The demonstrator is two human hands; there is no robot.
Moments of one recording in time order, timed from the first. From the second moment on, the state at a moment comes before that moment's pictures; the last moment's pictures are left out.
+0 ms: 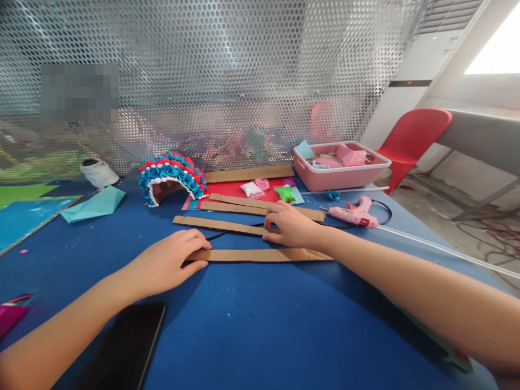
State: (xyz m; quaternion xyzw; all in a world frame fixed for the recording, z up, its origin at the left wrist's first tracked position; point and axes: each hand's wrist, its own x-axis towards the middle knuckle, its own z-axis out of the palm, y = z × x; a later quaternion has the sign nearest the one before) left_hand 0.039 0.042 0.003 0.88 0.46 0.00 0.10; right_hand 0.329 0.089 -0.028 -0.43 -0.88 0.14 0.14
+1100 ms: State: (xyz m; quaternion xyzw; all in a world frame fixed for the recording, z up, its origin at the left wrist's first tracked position) left_hand 0.017 0.034 0.028 0.78 0.50 0.15 0.36; right_hand 0.359 0.012 -0.015 -0.38 -0.90 0.23 0.07
